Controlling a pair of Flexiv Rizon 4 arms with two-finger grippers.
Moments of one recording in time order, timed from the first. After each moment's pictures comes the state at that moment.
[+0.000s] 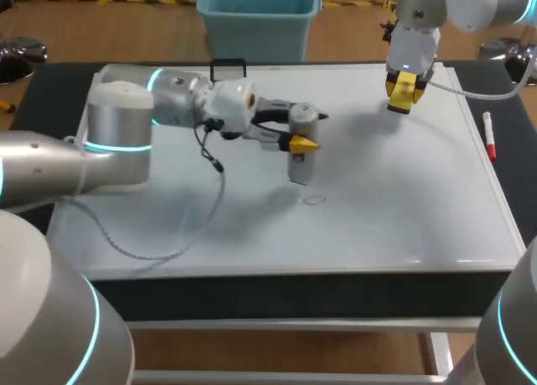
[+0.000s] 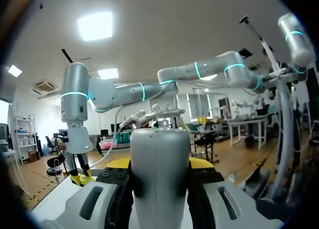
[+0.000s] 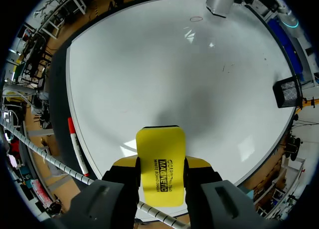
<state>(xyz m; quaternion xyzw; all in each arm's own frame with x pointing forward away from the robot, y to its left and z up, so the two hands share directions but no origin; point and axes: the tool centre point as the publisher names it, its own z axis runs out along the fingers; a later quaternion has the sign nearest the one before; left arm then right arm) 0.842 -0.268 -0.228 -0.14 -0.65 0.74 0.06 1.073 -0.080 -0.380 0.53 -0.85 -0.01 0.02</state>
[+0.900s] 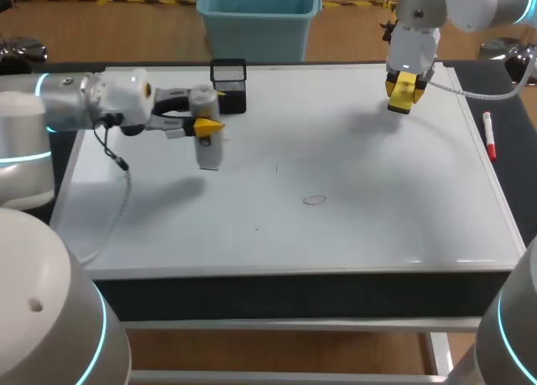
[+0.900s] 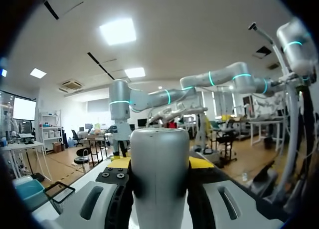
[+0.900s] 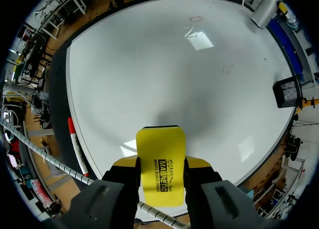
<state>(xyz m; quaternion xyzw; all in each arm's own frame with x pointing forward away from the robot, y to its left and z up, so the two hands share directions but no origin) 0.886 -0.100 -0.225 -0.04 -0.67 0.74 -0.01 1.073 -0.080 -0.380 0.53 -0.85 -0.01 0.02</state>
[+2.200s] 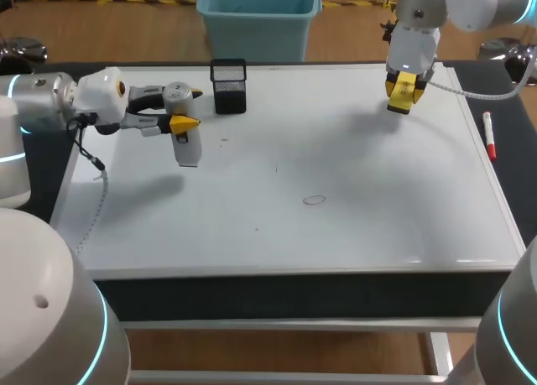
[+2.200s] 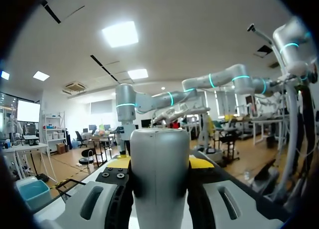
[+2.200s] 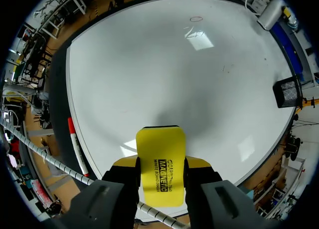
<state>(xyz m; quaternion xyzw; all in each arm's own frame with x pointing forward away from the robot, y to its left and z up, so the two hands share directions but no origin) 0.892 -0.064 -0.222 -0.04 -0.67 0.74 -0.03 1.070 -0.077 -0.380 0.53 -0.85 -0.02 0.02</state>
